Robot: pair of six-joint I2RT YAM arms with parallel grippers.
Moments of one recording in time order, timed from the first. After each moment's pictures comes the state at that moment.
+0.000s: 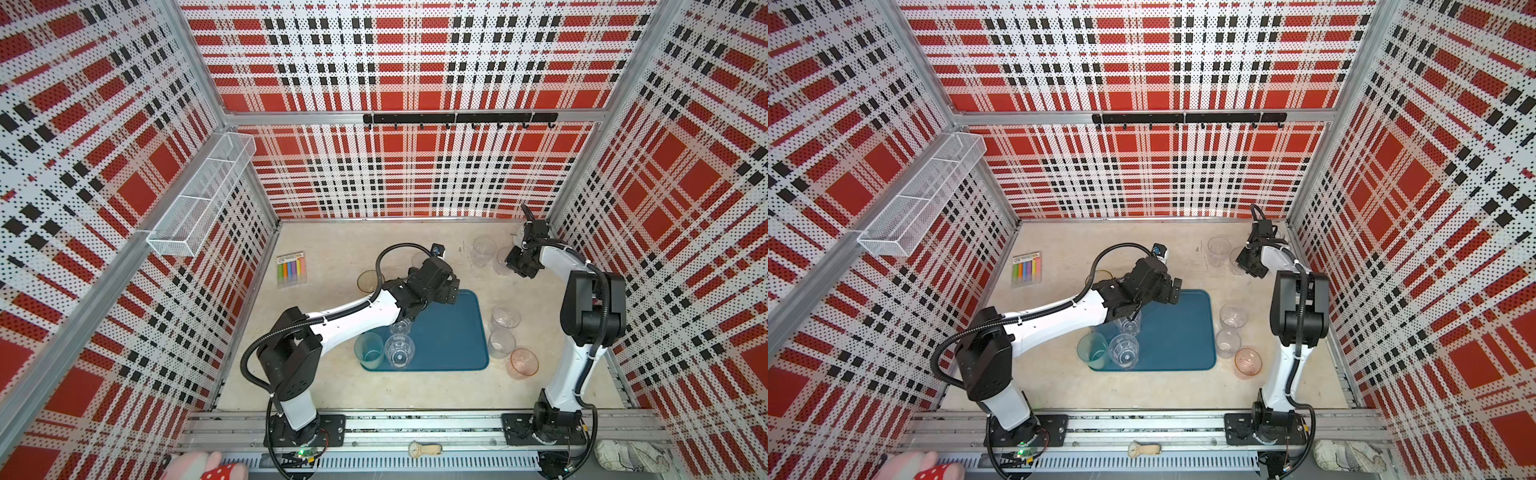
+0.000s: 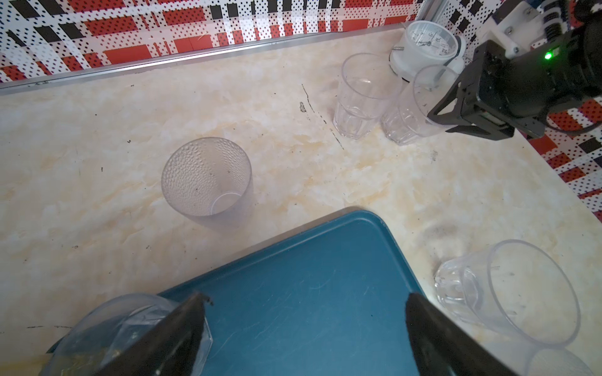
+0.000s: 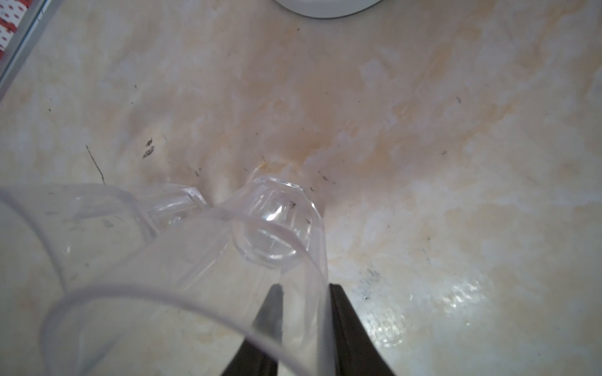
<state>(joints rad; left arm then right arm) -0.91 1.74 1.33 -0.27 -0.33 -0.39 -0.08 1.99 1.49 -0.60 -0.03 0.55</state>
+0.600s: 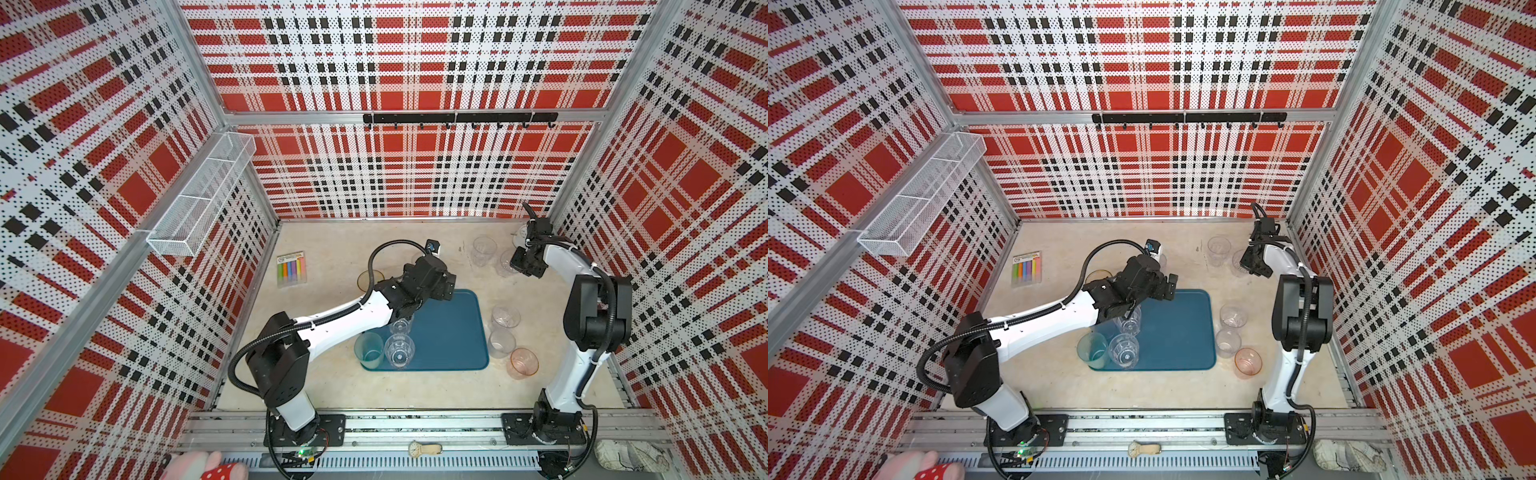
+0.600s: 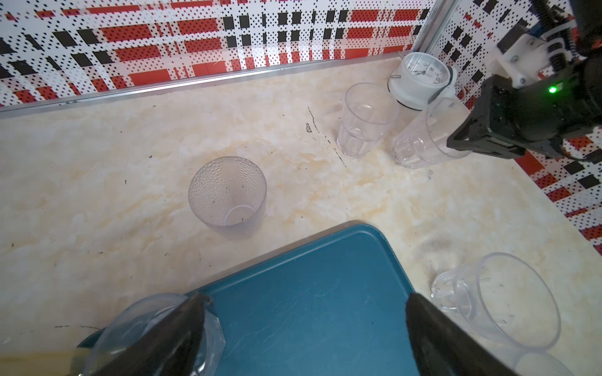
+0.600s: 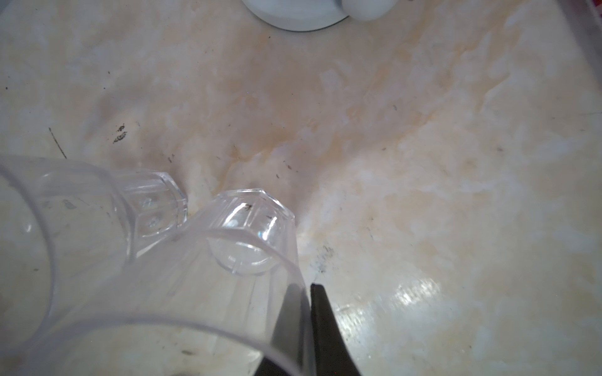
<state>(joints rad) -0.89 1.66 1.29 -0.24 -0.35 -0.39 -0.08 1.90 1.48 -0.70 0.07 0.46</state>
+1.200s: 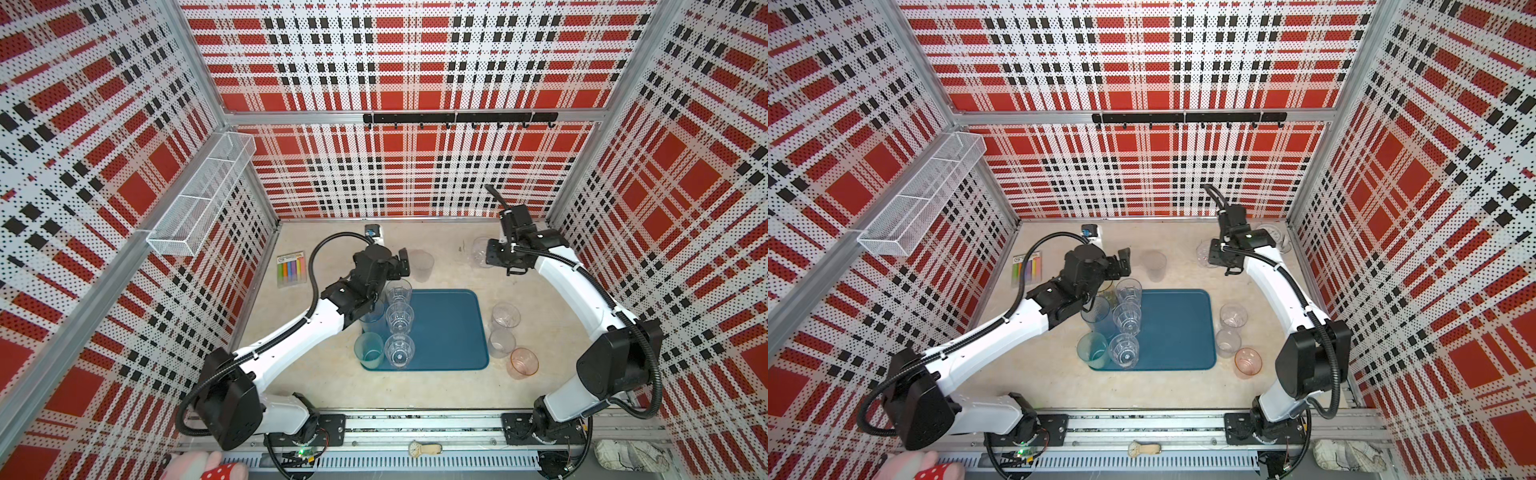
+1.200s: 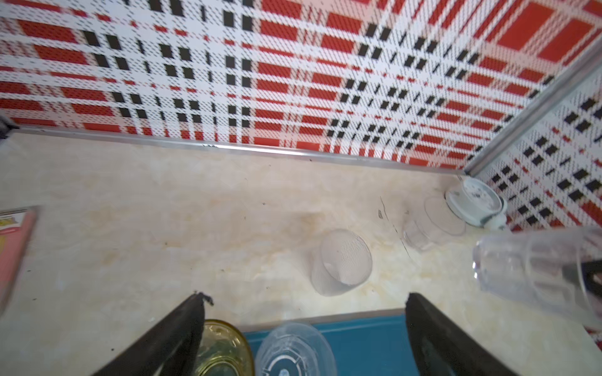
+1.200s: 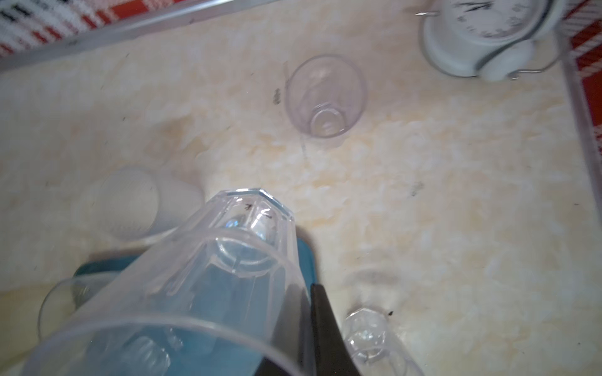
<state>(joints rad) -0.66 1.32 1.05 -0.10 -0.43 -0.42 0.32 1.60 1.54 -0.93 0.11 0.39</state>
